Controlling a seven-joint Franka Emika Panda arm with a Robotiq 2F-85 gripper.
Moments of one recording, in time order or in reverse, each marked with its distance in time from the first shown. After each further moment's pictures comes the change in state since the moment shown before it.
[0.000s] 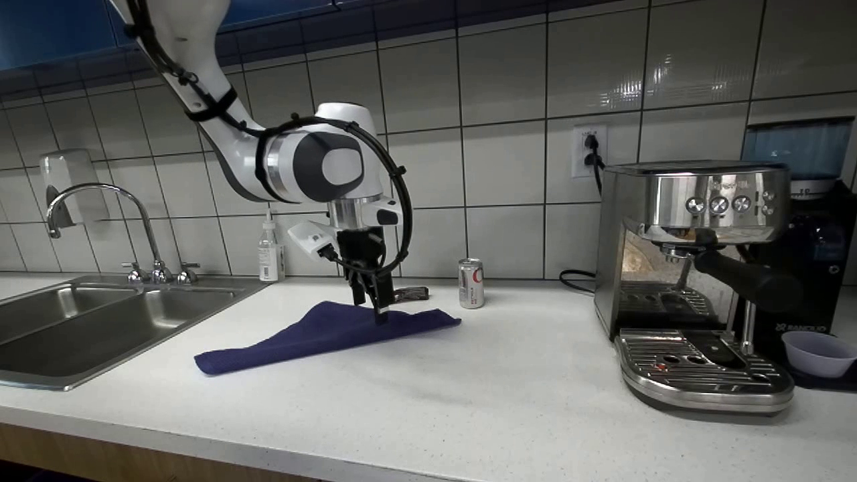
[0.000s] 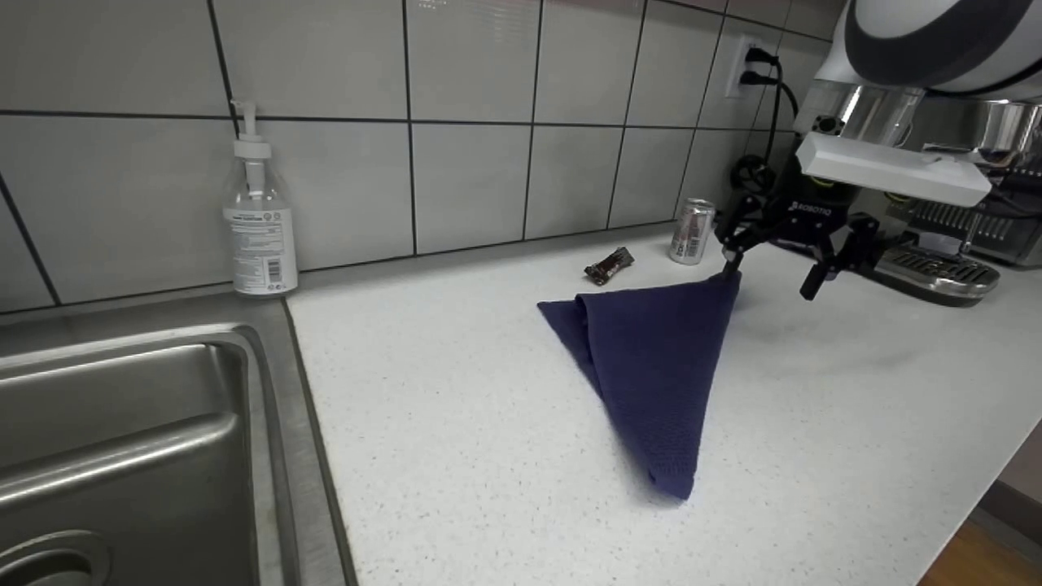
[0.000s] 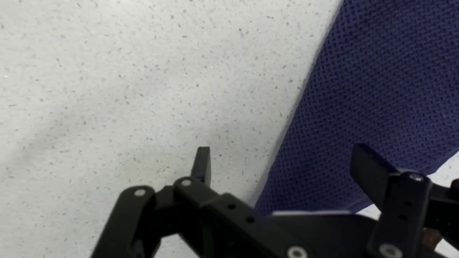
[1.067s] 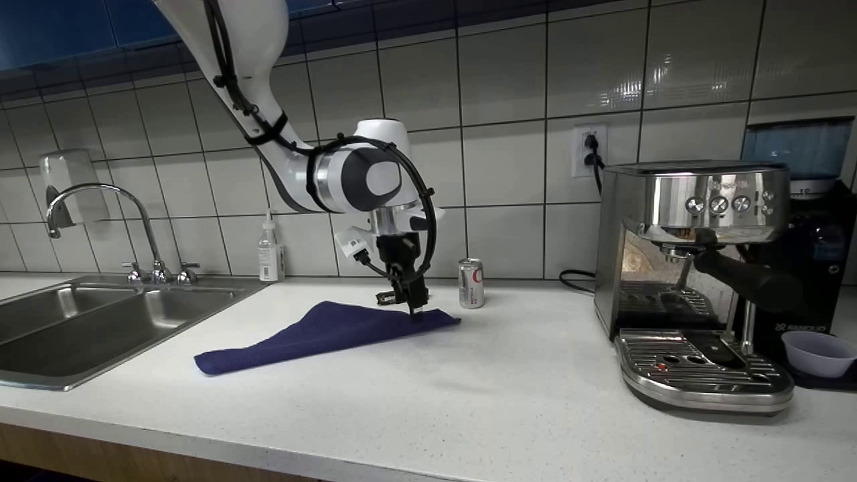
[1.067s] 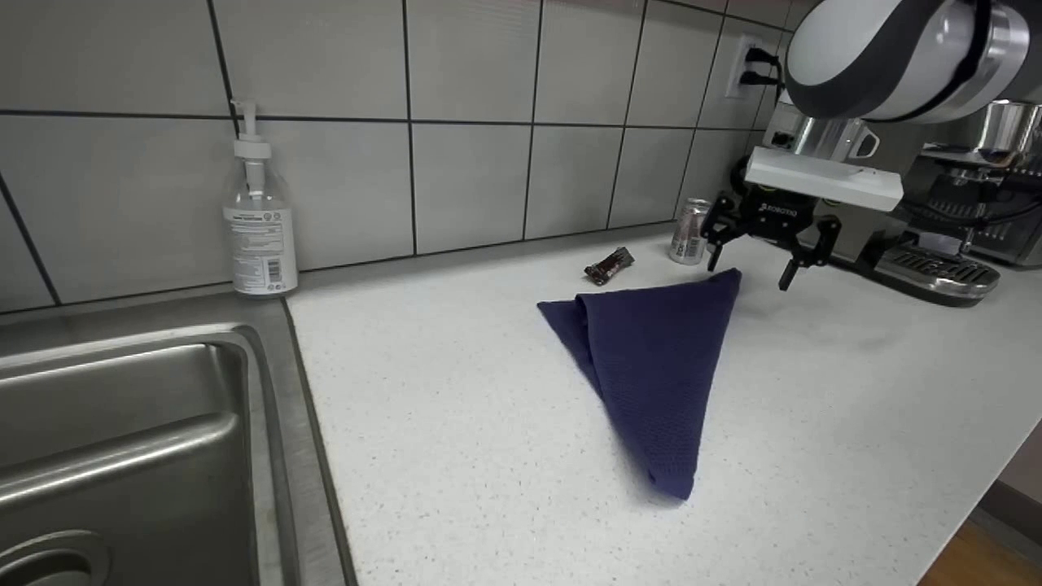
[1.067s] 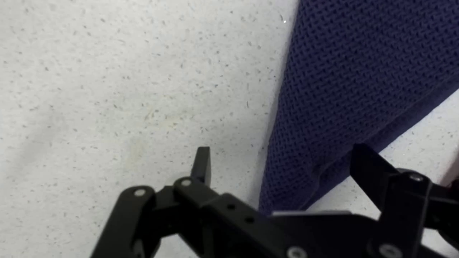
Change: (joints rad) arm 0.002 0.185 -0.066 0.205 -0.002 -0.005 0.143
